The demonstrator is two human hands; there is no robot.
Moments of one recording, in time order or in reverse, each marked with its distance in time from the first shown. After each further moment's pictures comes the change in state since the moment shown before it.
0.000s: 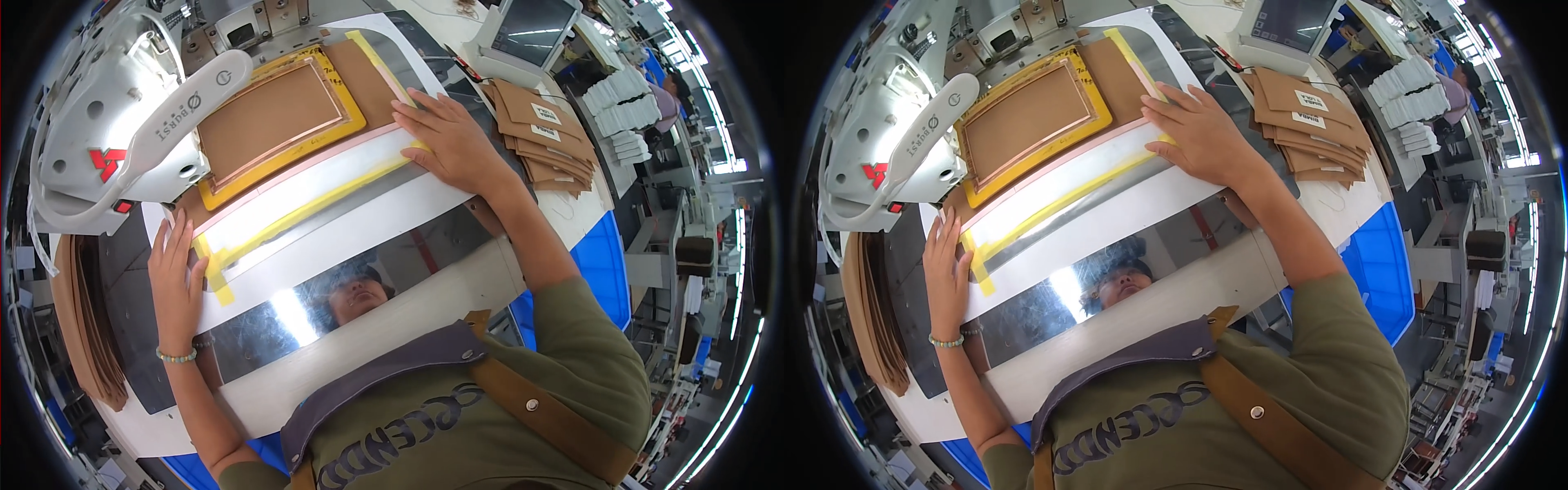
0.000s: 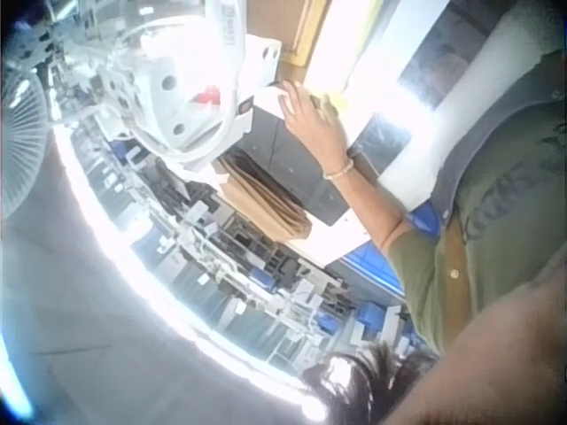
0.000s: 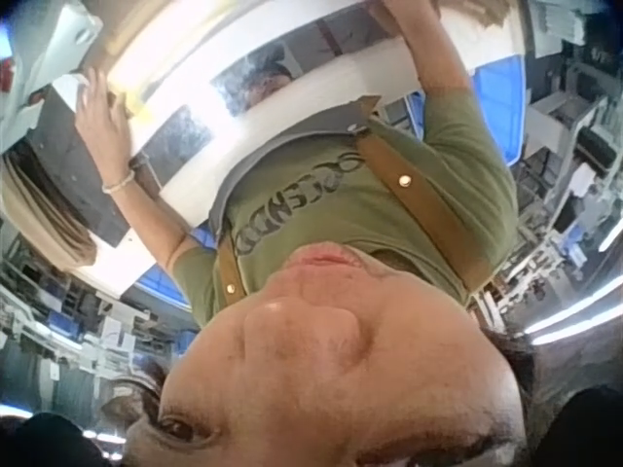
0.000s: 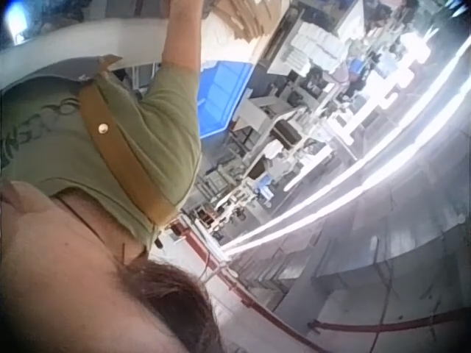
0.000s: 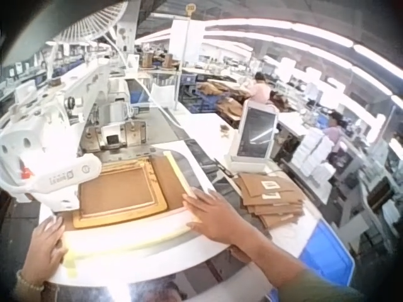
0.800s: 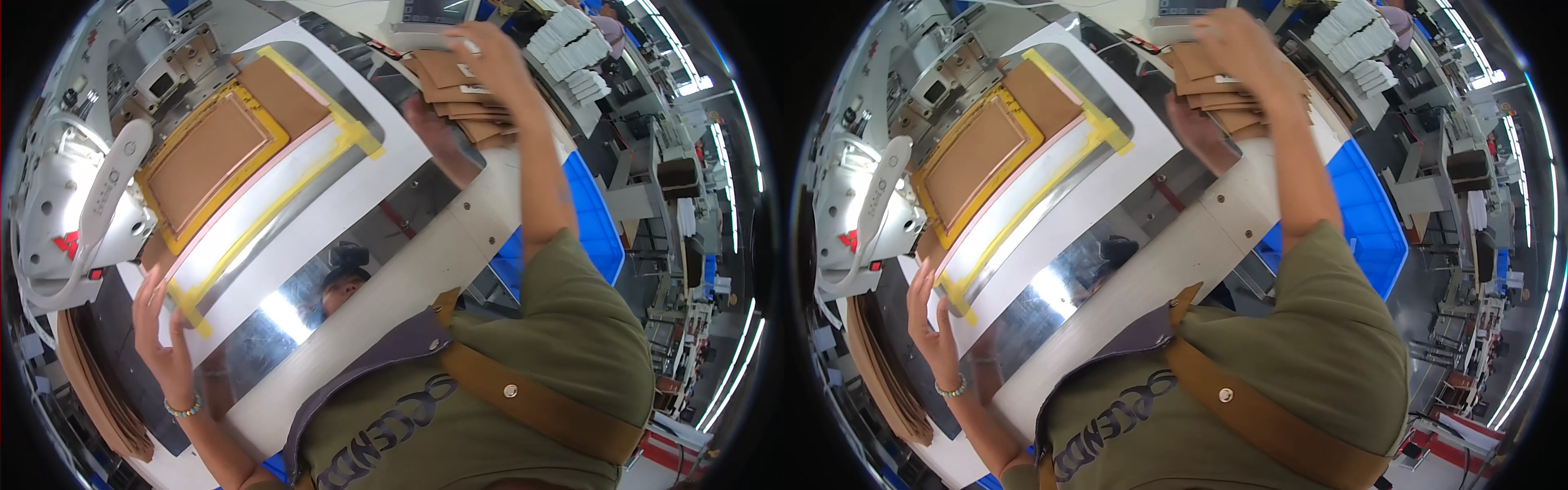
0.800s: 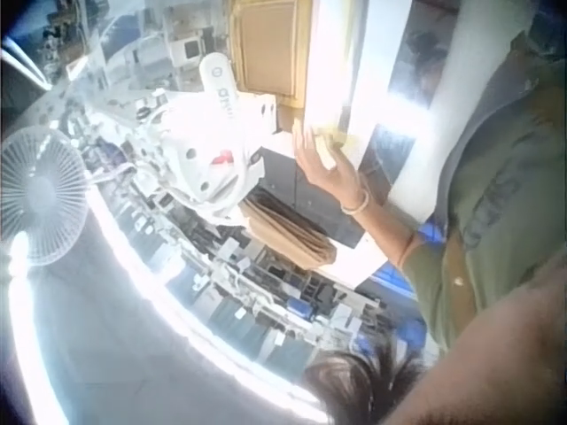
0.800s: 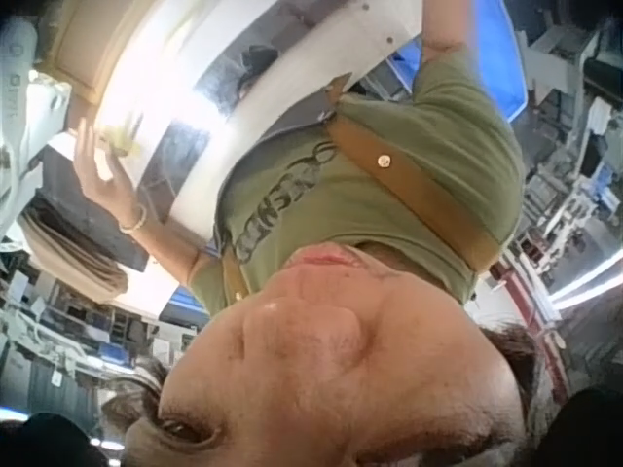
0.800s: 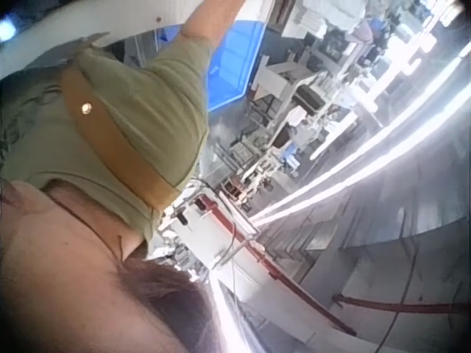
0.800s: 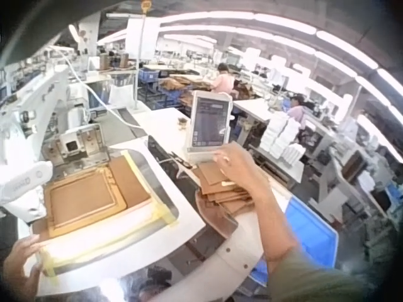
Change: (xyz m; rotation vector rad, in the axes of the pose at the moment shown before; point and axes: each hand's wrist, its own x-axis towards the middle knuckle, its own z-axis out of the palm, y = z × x) left_hand 0.000 0.033 -0.038 -0.369 0.122 0.130; right_hand -0.067 0.138 -0.072 -0.143 0.434 0.372
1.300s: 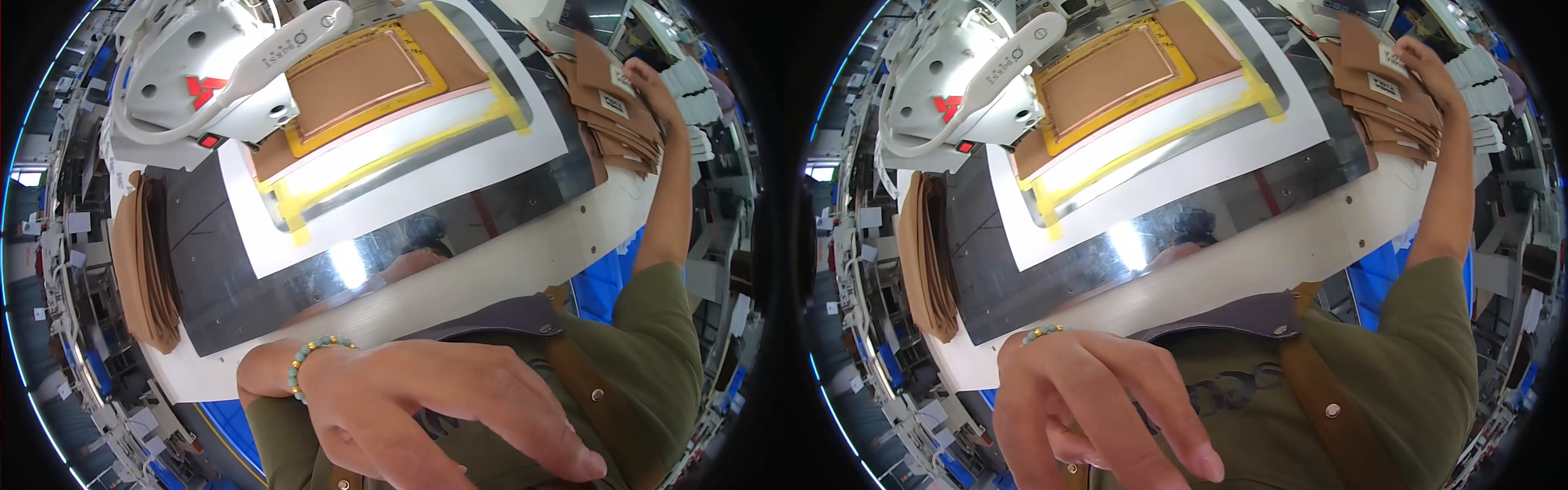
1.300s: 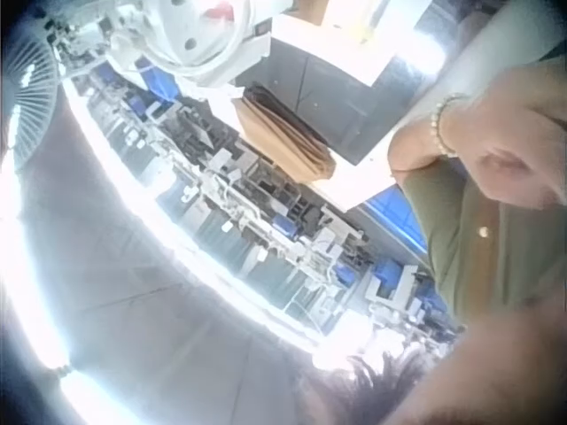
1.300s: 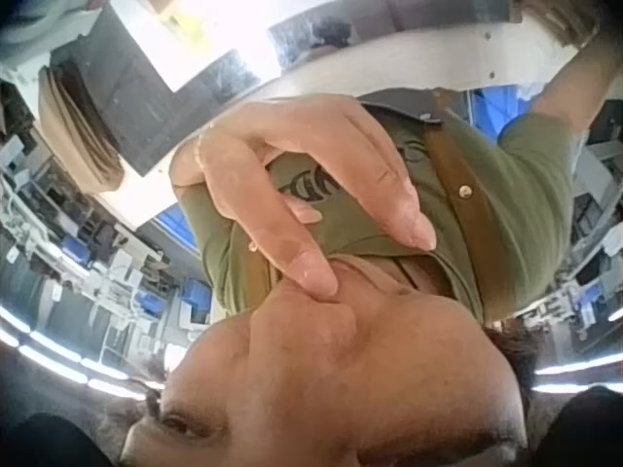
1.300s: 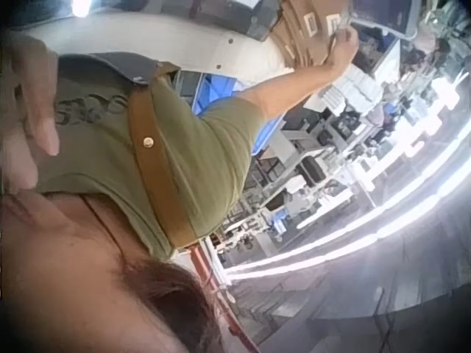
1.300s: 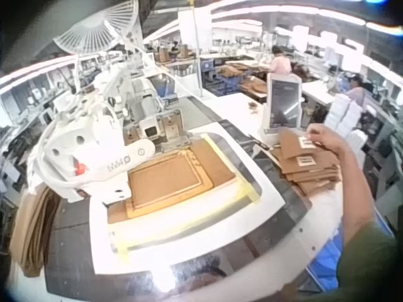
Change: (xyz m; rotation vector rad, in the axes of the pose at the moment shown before) left_hand 0.012 0.240 0.024 -2.133 0.214 0.447; right_hand -0.007 0.141 -0.009 0.652 -0.545 0.393
